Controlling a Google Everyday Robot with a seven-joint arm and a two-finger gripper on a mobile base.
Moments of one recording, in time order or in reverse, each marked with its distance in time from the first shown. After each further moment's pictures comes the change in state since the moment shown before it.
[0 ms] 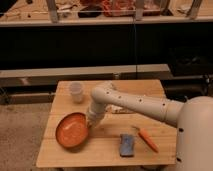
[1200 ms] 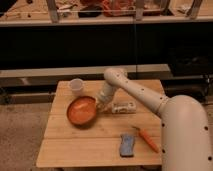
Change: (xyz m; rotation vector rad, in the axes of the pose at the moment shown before) arm 0.086 0.065 -0.030 0.086 -0.006 0.137
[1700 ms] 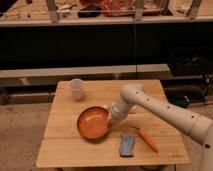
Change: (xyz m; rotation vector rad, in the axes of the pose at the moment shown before) arm -0.096 0.066 0.001 0.001 0.032 0.042
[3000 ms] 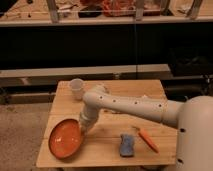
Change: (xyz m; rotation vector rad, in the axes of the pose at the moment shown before) arm -0.029 -0.150 0.045 -0.091 -0.029 -0.382
